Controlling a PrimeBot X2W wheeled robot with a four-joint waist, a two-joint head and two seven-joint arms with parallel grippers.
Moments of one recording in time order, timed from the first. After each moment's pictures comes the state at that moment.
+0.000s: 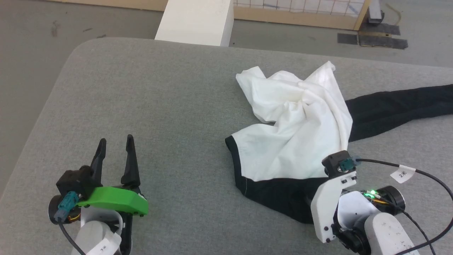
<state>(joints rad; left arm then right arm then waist) -0.17 0.07 0.06 0.22 -0.24 -0.10 -0.26 -0.14 -0.07 0.16 0.10 0.12 0.13 0.72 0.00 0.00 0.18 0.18</state>
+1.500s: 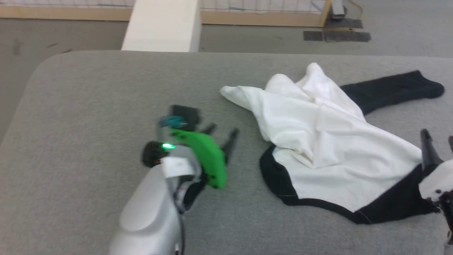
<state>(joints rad) -0.49 0.06 -0.38 0.39 -0.49 -0.11 0.26 -0.16 -0.05 -0.42 -0.06 0.20 0.13 0.43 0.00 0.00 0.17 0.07</state>
